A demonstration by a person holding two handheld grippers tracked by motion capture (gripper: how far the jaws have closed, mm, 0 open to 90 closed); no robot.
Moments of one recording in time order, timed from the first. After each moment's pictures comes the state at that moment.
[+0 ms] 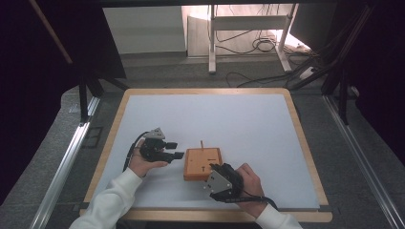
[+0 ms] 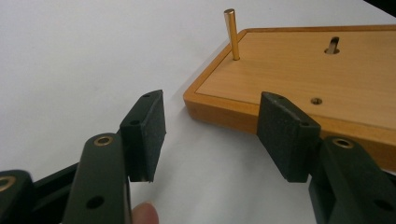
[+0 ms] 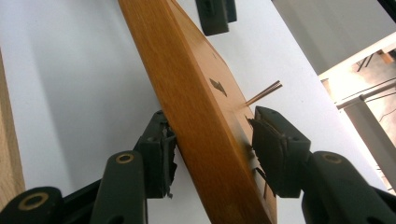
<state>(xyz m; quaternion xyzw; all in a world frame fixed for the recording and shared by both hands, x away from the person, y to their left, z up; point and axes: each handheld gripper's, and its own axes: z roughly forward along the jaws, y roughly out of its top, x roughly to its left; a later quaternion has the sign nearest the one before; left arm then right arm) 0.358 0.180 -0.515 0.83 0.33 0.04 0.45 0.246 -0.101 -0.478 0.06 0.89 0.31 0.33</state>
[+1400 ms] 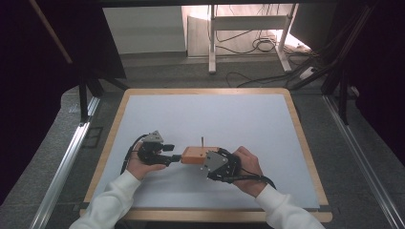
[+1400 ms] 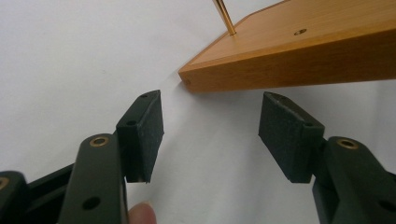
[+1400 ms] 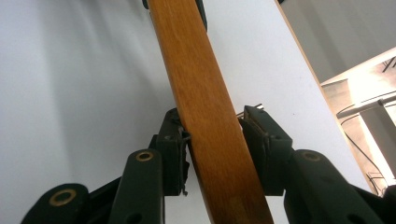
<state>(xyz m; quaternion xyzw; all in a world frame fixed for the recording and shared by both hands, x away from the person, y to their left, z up) 0.351 0.185 -0.519 0.83 0.33 0.06 0.44 0.282 -0.090 -0.439 0.04 0.91 0.30 0.30</state>
